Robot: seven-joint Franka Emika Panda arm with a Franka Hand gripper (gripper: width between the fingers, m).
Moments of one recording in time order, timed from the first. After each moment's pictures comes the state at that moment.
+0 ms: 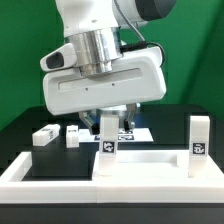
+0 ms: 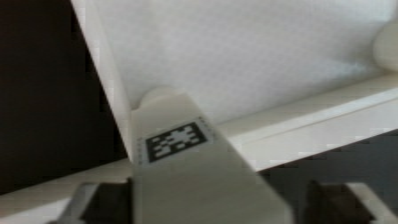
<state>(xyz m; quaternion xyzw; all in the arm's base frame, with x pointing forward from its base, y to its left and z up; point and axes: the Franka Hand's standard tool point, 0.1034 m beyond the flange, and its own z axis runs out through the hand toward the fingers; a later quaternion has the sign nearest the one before) 0.648 -0.056 0.106 -0.98 0.18 -0.01 0.09</state>
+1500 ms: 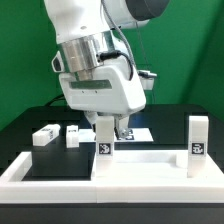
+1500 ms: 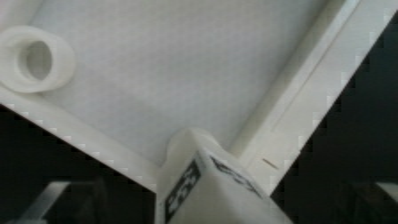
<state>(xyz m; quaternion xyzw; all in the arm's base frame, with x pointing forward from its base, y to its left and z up) 0.643 -0.057 0.100 -0.88 0.46 0.04 0.11</state>
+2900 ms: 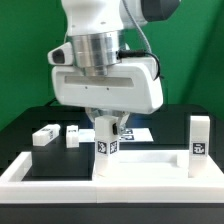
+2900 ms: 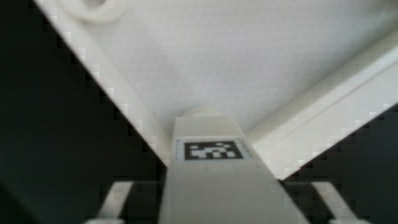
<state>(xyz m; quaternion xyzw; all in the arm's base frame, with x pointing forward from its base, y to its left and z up) 0.647 -0.051 0.105 -0.89 0.45 0.05 0.03</state>
